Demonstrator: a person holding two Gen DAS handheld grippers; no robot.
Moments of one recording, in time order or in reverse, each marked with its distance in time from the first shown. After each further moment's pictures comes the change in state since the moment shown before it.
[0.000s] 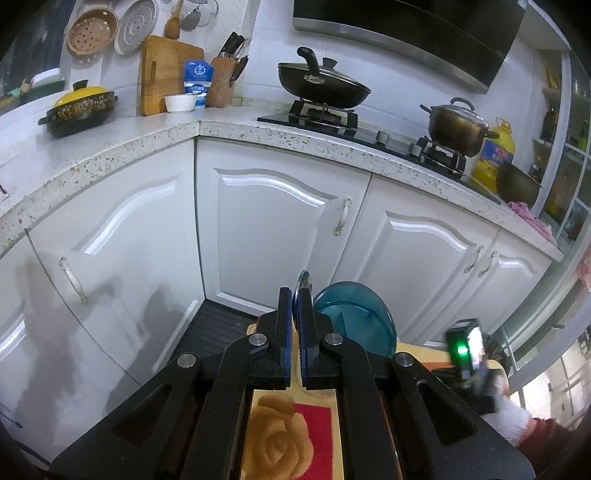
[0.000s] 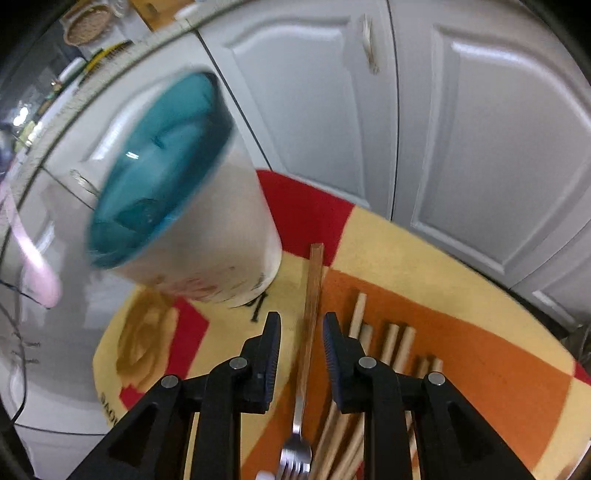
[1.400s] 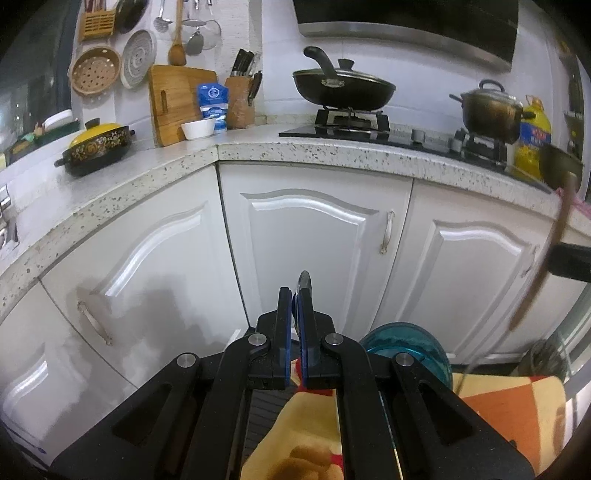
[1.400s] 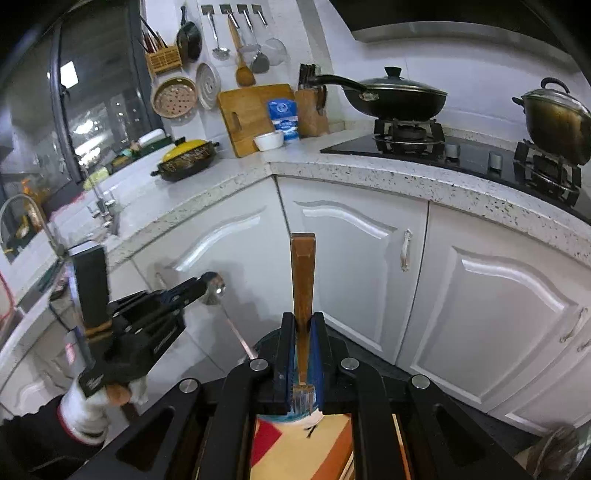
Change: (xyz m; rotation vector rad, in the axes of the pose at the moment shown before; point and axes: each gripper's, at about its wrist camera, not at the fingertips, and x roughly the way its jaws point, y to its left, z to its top) left arm 0.062 -0.022 0.019 0.102 -0.067 0.213; right arm -0.202 0.065 0.070 -0.189 -0.453 0.056
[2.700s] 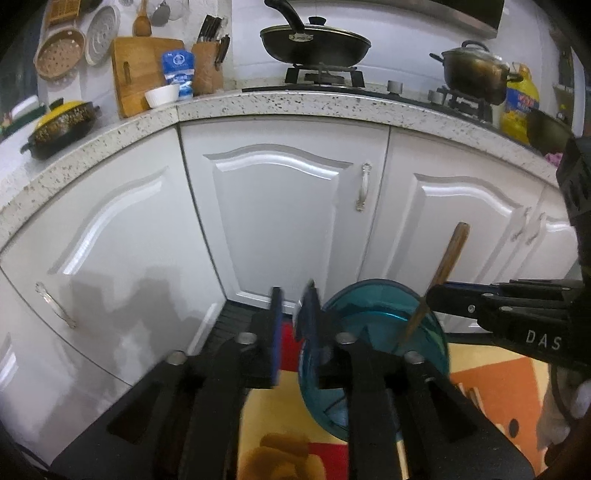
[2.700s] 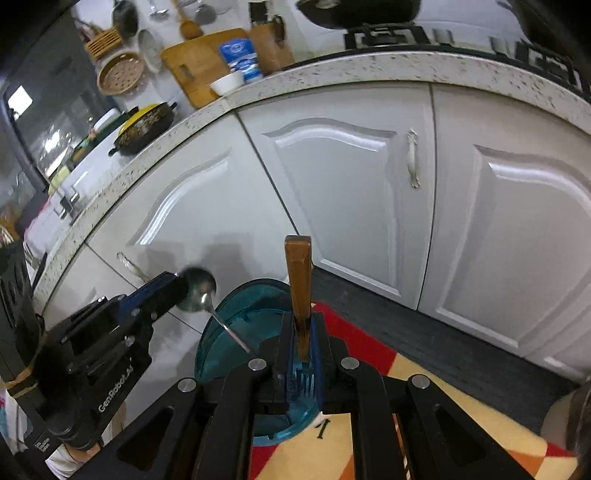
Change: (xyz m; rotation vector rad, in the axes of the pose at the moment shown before) left arm 0.039 -0.027 -0.025 0.026 0.125 -0.100; right arm 0.110 -0.036 -0.044 0.184 0.186 0.030
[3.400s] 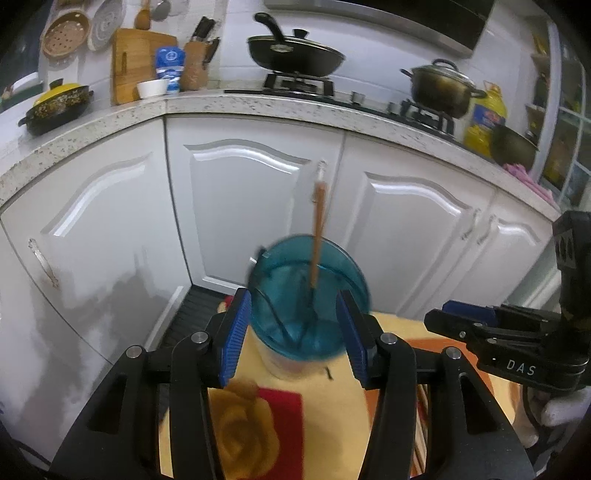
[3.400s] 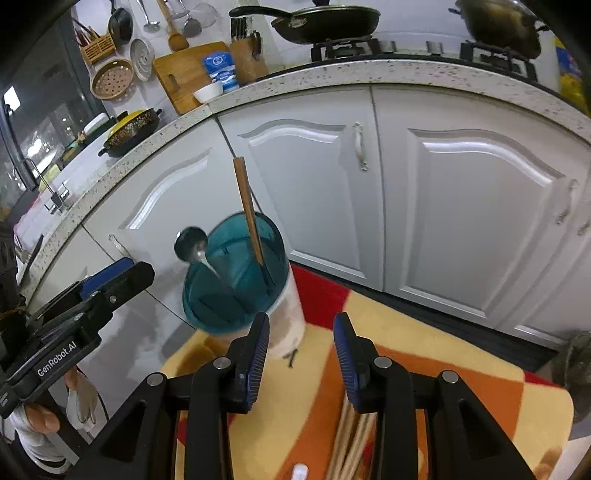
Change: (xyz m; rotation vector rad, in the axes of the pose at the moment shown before) left arm -0.069 -0.026 -0.044 -0.041 -0.013 -0.128; right arm -0.071 -0.004 -0.084 0.022 -0.052 -0.124
